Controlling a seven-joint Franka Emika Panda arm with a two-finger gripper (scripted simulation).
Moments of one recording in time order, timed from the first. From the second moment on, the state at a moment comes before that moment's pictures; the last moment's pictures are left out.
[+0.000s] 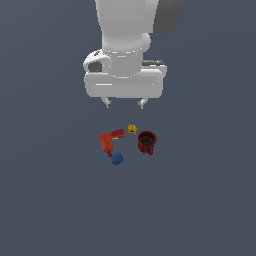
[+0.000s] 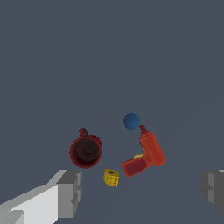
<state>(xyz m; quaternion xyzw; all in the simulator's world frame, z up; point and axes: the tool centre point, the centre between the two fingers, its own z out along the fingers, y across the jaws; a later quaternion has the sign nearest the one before) 0.002 -0.009 0.339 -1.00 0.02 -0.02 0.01</state>
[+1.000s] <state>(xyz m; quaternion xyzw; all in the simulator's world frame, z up) -0.001 -0.038 0.337 -1.00 0.04 -0.02 0.00</state>
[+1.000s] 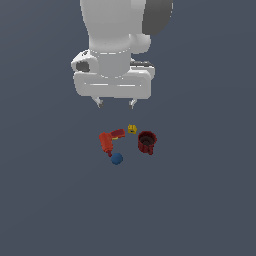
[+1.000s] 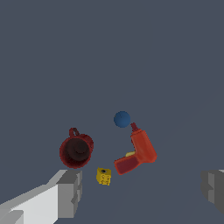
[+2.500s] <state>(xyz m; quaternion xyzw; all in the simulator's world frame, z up) -0.048 -0.004 0.189 -0.95 -0.30 -0.01 0.00</state>
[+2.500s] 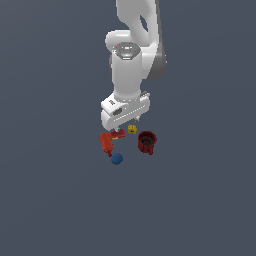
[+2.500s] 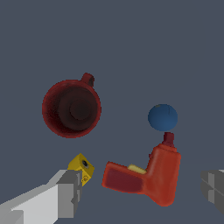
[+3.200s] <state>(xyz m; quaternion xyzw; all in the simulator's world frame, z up) -0.101 0.013 0.119 -0.88 -0.48 0.00 0.00</state>
